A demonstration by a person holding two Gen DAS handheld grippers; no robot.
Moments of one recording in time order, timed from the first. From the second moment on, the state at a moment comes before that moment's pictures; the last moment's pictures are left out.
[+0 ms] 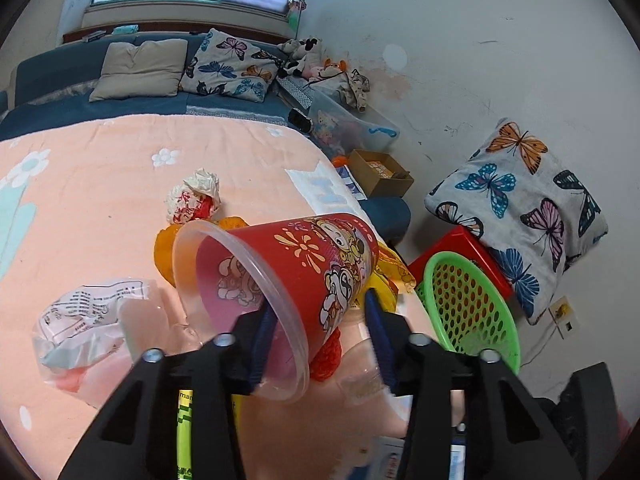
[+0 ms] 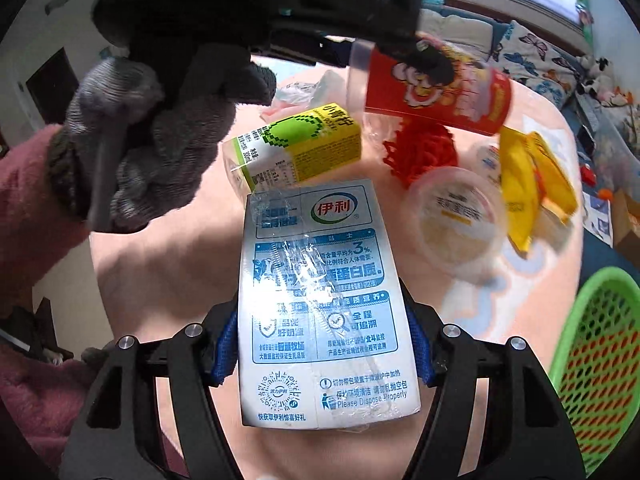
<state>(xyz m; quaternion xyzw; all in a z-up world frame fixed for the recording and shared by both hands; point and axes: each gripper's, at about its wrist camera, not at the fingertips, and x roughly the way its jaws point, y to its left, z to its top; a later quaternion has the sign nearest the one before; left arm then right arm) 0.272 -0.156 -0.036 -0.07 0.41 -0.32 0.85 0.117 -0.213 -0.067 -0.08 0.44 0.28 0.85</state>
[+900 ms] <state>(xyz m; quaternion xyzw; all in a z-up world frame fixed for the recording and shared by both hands) 0.208 -0.177 0.020 -0.05 0.34 -0.37 0.87 0.081 -0.368 -0.025 0.03 0.40 0.10 0.91</state>
